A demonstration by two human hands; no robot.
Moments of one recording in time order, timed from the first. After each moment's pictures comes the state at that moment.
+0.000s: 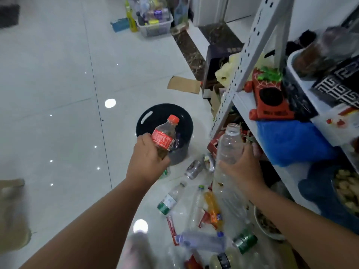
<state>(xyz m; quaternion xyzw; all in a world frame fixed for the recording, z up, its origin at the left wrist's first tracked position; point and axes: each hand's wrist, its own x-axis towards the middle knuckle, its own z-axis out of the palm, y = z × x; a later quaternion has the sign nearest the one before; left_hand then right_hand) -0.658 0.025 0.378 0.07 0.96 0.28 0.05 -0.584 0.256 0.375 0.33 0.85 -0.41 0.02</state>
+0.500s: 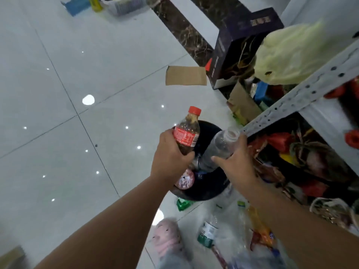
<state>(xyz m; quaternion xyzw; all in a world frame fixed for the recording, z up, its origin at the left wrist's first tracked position) -0.908 0.000 0.275 0.12 0.90 0.38 0.20 -0.817 0.152 0.254 0.38 0.78 -0.49 -0.03</state>
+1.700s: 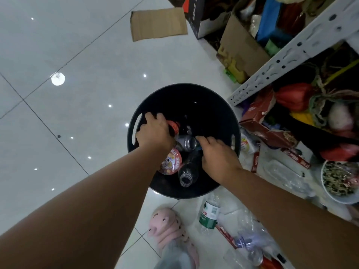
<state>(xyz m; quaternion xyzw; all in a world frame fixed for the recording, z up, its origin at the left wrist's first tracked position) -0.942 0.039 0.136 0.20 0.93 -0.01 0.31 -0.805 0.140 0.126 0.21 0.92 -0.19 0.26</state>
